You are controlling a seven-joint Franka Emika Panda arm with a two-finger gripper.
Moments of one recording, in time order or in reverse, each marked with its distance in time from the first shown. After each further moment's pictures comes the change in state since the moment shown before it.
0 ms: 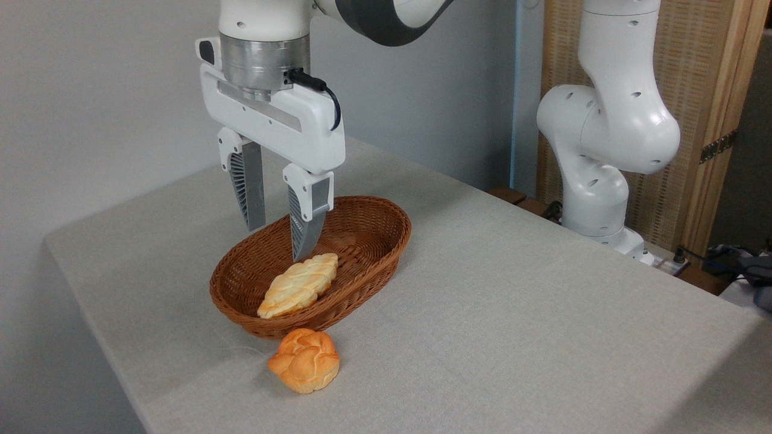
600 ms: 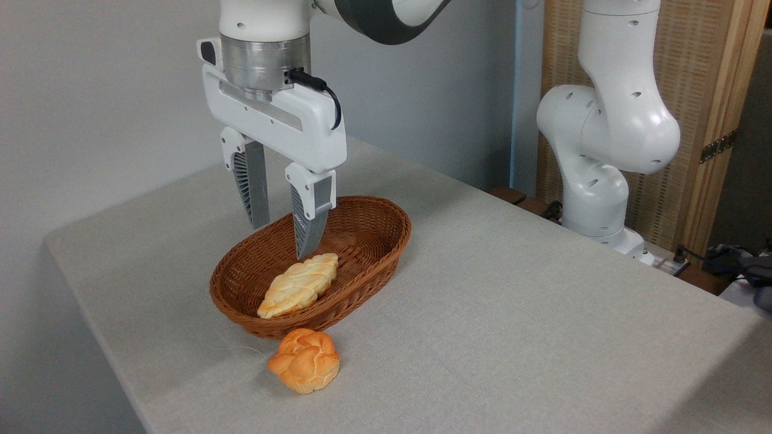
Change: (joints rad) arm 0.002 -0.001 -0.007 0.001 0.000 -0.024 0.000
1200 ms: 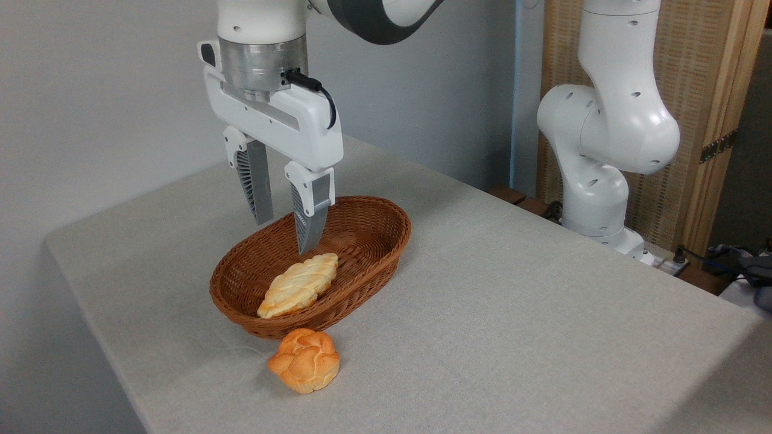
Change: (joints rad) arm -0.020 0.001 -0.008 -0.005 0.000 -0.031 0.000
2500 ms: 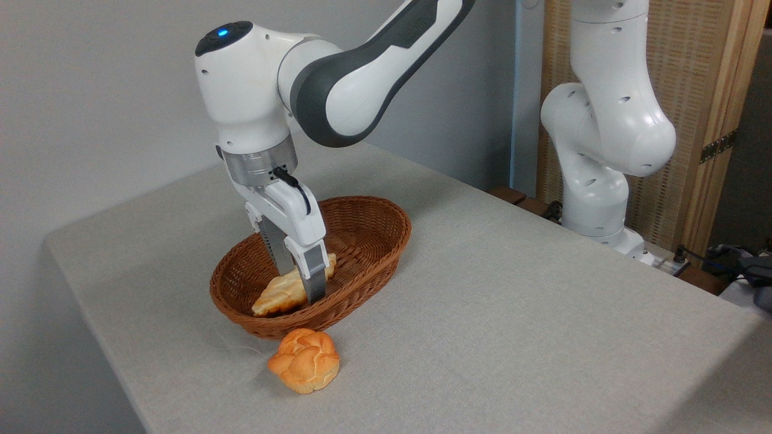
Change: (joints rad) arm -0.126 0.124 -0.012 -0.171 0.055 0.170 0.003
